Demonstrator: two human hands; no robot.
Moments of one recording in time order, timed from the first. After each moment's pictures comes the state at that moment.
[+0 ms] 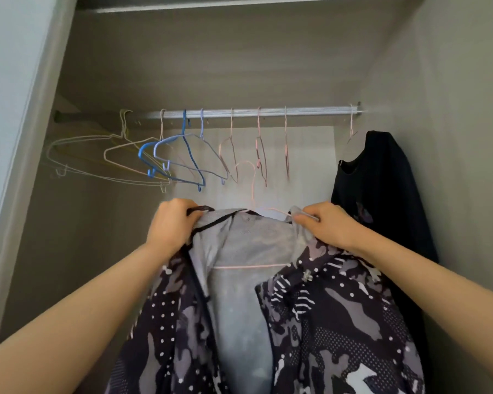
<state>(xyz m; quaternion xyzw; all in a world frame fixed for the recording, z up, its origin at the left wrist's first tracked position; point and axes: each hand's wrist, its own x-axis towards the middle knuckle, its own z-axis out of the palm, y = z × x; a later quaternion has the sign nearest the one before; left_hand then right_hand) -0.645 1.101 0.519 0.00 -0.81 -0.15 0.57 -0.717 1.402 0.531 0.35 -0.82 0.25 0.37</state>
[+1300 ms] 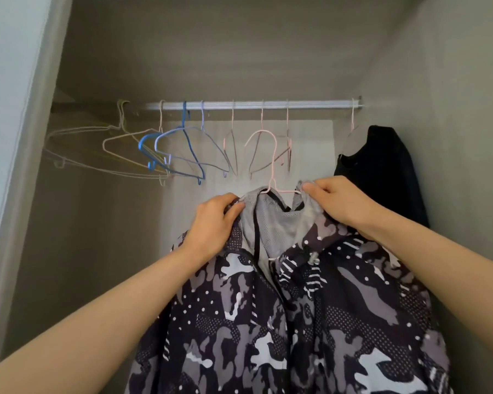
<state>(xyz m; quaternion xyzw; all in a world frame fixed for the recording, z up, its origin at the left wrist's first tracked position) -0.642 1.155 0.503 -0.16 -0.78 -0.23 0.56 -0.664 1.397 0.547 0.34 -0.78 0.34 0.39</state>
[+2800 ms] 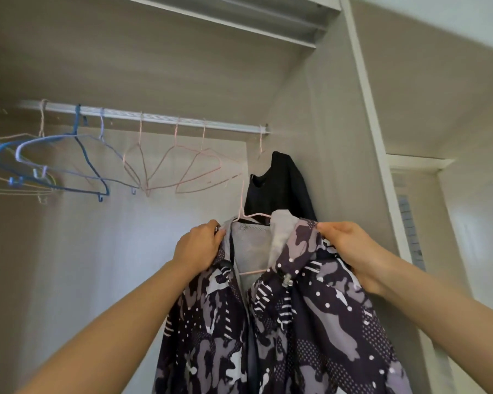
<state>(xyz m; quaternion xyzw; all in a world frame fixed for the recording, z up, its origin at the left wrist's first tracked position) -0.748 1.269 0.517 -0.18 -0.86 -0.13 0.47 -0.594 1.517 0.495 0.14 -0.71 0.64 0.24</state>
